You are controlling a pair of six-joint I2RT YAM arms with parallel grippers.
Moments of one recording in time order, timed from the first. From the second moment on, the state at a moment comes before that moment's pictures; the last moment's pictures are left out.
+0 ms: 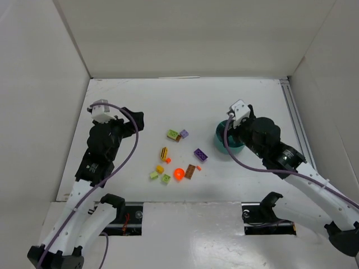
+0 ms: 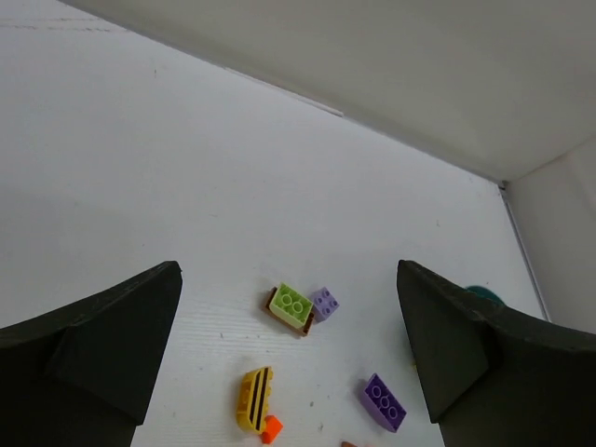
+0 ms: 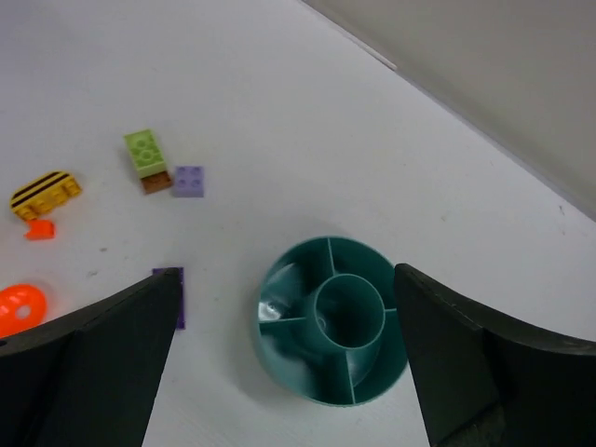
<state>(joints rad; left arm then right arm) -0.32 0.70 0.75 -0.19 -0.17 -0.55 0.68 0.88 0.93 -0.31 0.20 -0.20</state>
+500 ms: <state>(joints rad) -0.32 0.67 0.63 -0.12 0.01 -0.56 0.88 1.28 0.91 -0.20 0.06 -0.24</state>
